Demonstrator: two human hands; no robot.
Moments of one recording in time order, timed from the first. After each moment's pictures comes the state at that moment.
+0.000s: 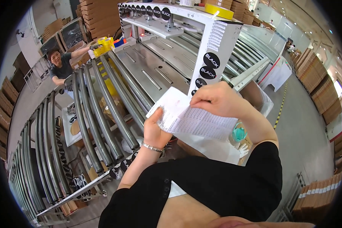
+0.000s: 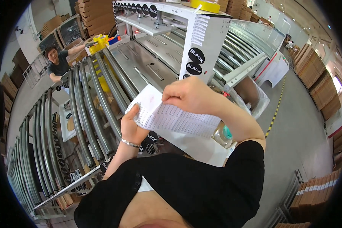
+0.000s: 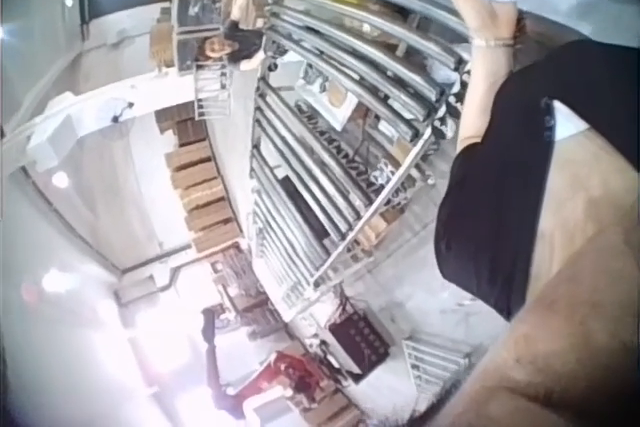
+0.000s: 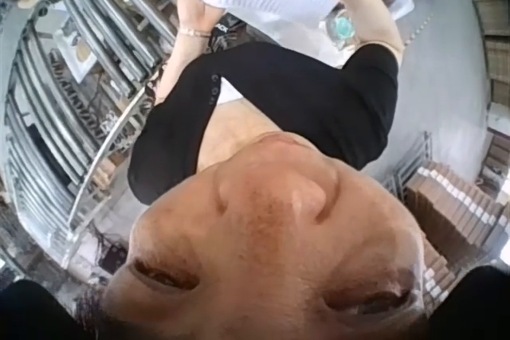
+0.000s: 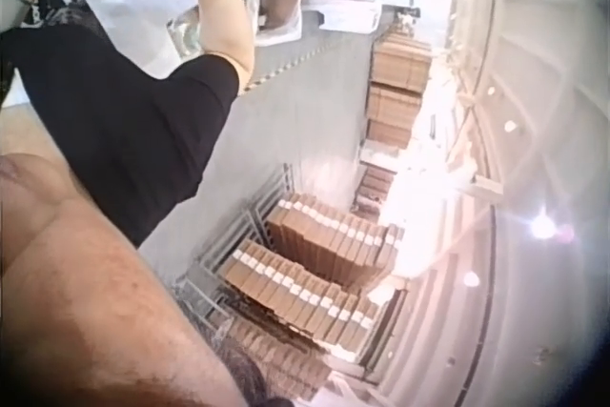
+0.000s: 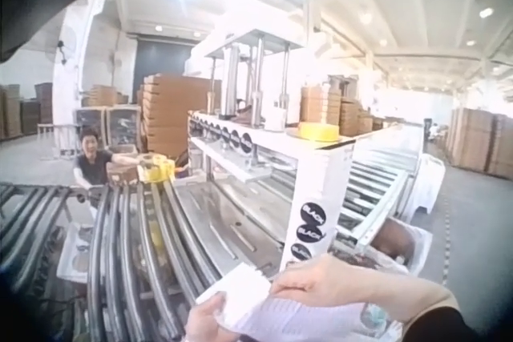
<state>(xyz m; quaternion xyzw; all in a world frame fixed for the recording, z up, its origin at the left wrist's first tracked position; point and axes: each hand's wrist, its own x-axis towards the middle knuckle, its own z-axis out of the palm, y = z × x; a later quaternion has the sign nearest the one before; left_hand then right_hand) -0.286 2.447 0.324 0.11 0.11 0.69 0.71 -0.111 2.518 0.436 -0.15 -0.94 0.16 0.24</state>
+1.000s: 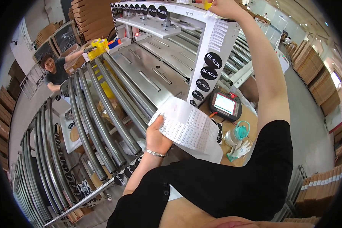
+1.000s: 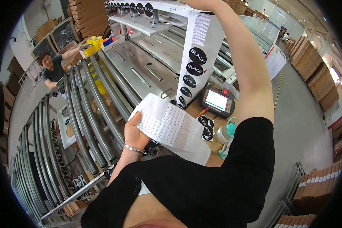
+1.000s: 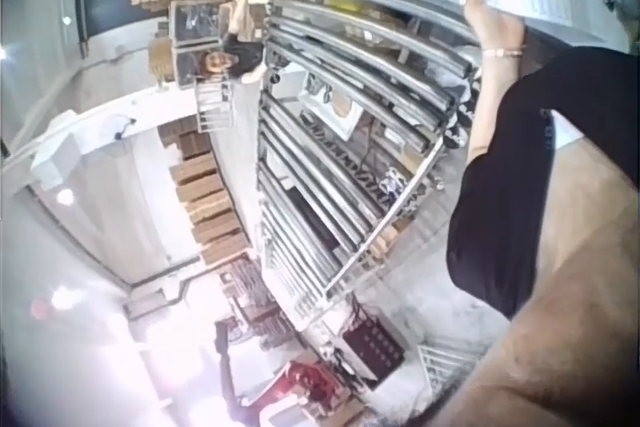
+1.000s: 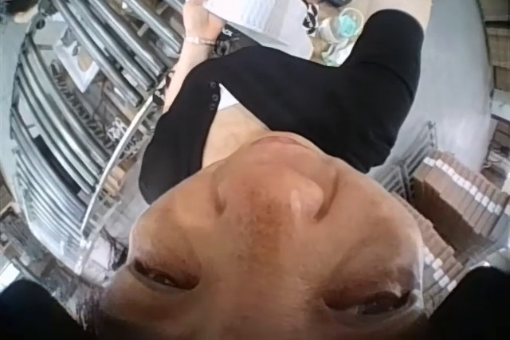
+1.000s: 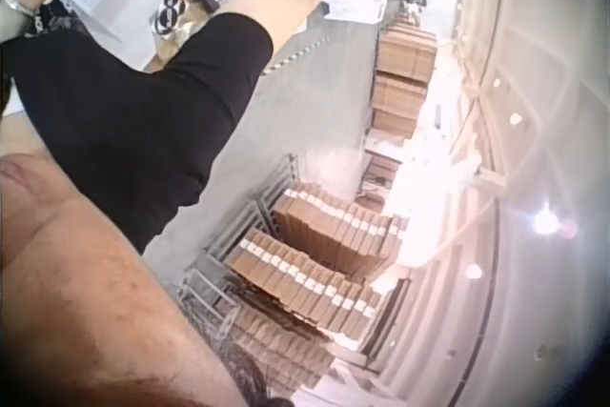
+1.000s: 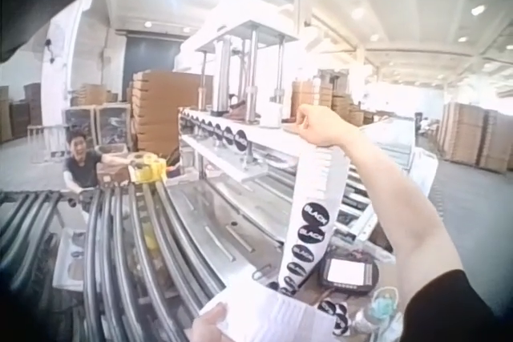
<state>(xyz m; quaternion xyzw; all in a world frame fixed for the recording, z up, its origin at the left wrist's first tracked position) -0.300 2.466 0.301 0.05 0.15 0.67 0.72 -0.127 2.722 0.576 -0.37 -0.86 -0.17 0.30</state>
